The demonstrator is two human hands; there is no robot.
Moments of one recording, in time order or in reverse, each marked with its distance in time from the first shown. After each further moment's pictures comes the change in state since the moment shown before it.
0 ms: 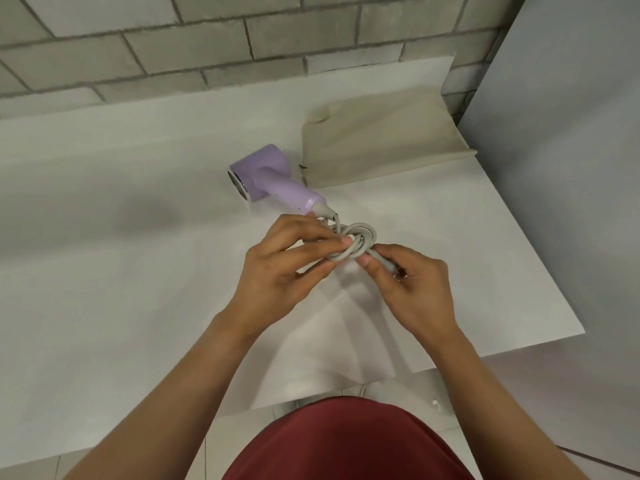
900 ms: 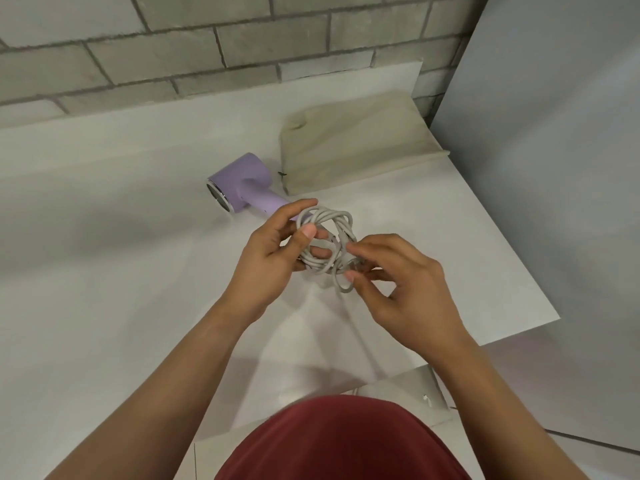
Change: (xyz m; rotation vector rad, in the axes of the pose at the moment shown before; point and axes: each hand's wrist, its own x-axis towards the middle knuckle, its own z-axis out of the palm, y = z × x) left_hand 0.025 0.002 0.005 -0.645 -0.148 -0.860; right_hand -0.007 -0.032 -0.018 -0.082 -0.025 -0.210
